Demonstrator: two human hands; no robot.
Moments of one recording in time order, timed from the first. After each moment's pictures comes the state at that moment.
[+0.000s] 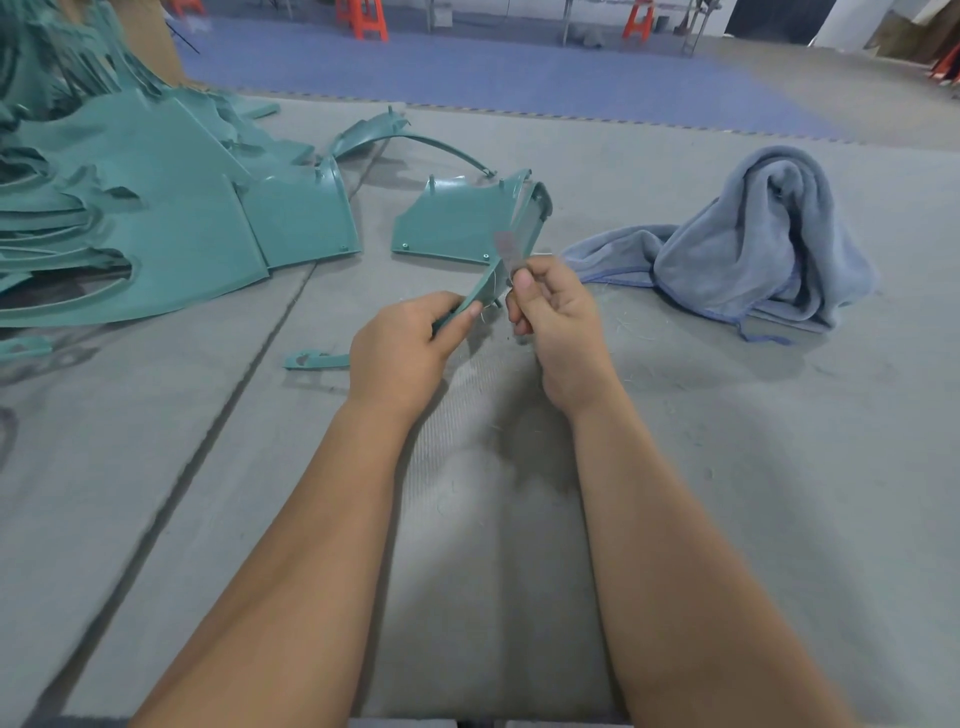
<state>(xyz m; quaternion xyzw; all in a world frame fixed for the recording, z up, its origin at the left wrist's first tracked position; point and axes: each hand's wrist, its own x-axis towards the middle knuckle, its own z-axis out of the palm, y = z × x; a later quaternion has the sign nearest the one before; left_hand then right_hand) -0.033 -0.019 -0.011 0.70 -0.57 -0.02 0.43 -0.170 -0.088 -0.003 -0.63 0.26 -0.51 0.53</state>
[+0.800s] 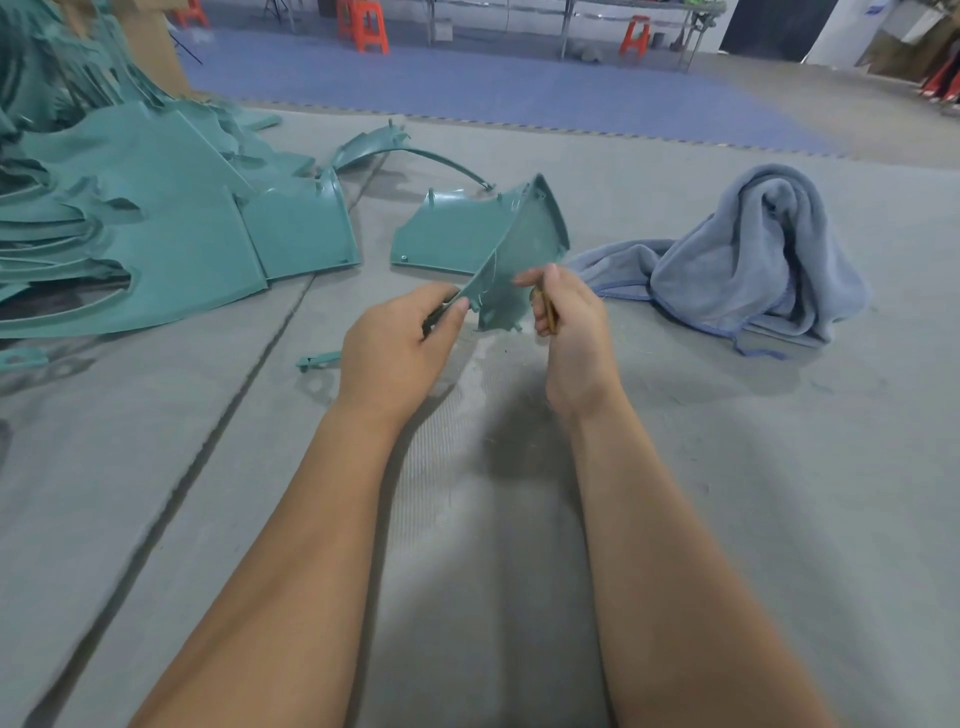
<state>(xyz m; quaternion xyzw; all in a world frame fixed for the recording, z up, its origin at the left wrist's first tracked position) -0.034 -0.015 0.007 0.69 -0.57 -0.01 0.45 -0.174 -0.087 0.011 -0.55 0.34 -0.53 0.56</state>
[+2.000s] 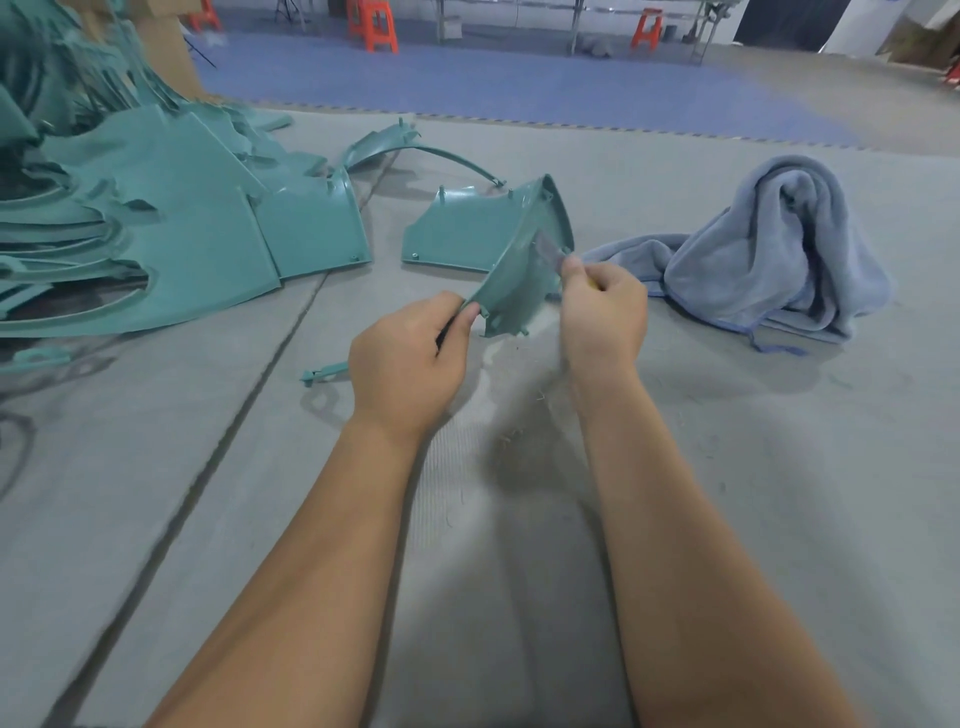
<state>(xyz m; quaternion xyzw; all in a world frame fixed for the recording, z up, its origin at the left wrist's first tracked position) -0.041 -0.007 -0.002 0.68 -0.57 0.14 0.44 -0.171 -0.094 0.030 -0.55 0.55 -0.53 0.35</state>
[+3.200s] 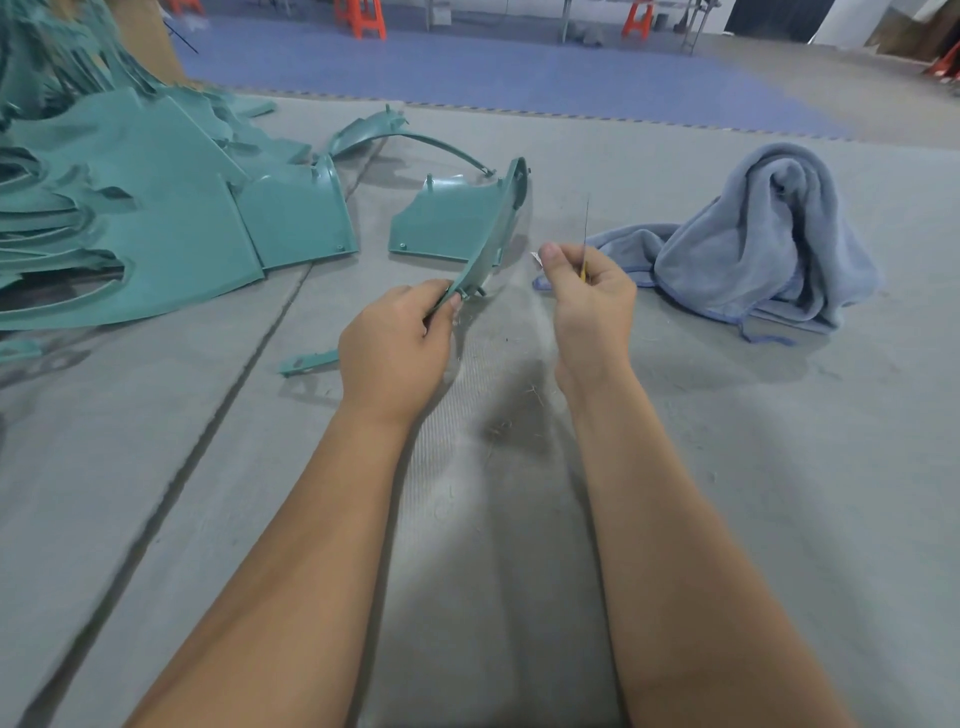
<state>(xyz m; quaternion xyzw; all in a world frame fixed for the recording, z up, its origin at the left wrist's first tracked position) -0.037 -0.018 -0.005 0.71 -0.55 0.07 0.43 -0.173 -0.086 0.024 -0.51 0.41 -0.59 0.47</state>
